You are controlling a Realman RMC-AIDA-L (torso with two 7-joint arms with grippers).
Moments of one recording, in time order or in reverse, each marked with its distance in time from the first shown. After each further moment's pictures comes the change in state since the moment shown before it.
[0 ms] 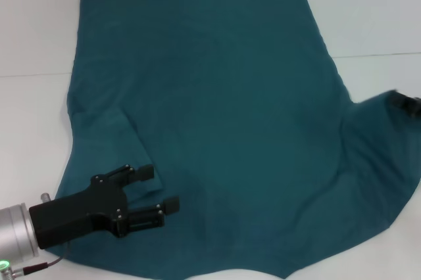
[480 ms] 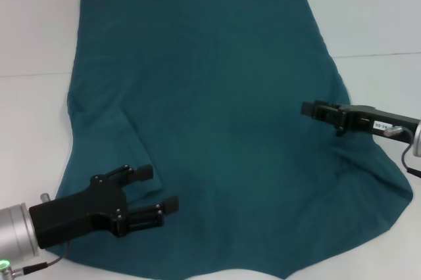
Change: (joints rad) left arm 0.000 0.000 0.000 0.000 0.003 -0.009 0.002; right arm 0.081 0.035 -0.198 0.012 -0.008 -0.071 -0.038
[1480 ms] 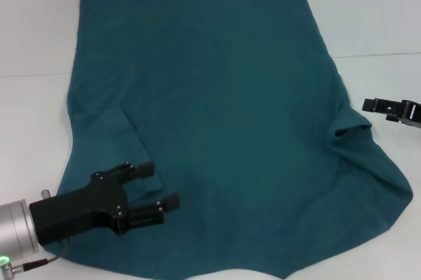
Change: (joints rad) left arm -0.009 0.003 0.000 0.005 0.000 0.007 -0.011; right arm -0.013 -0.110 0.045 -0.023 -0.182 0.115 0.385
